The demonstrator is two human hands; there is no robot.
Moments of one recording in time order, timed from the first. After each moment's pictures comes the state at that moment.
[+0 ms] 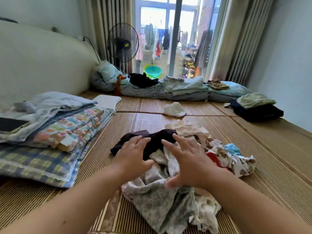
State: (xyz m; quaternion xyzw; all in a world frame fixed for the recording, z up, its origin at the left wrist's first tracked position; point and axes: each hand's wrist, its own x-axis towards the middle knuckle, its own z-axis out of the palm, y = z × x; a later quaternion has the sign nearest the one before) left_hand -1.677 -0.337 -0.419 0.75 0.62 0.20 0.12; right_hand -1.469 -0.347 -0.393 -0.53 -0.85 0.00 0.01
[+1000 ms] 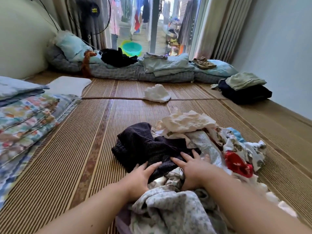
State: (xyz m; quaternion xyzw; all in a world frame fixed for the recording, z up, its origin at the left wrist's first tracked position) left_hand -1.607 -0.178 -0.578 0.81 0.50 0.06 0.30; right_hand -1.395 -0.185 -0.508 -0.63 -0.73 0.09 -0.24
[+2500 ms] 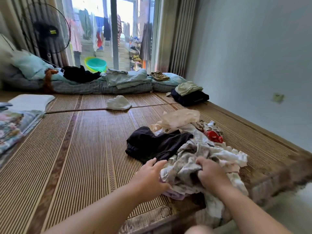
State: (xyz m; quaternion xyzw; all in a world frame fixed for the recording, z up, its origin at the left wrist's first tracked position) left_hand -1.464 -0.376 -0.473 0.84 0.45 0.10 0.27; right_hand -1.250 -0.430 -0.464 -0.80 -0.56 0.09 0.22
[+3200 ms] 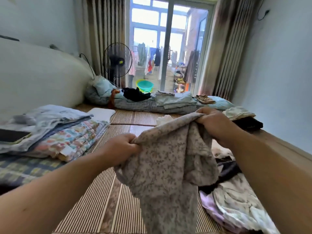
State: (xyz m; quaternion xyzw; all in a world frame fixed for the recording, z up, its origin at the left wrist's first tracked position) left_hand -1.692 -0.391 -0.332 0.70 0.59 0.32 0.26; right_hand -1.430 -0.359 -0.275 -0.55 -0.64 0.29 0.46
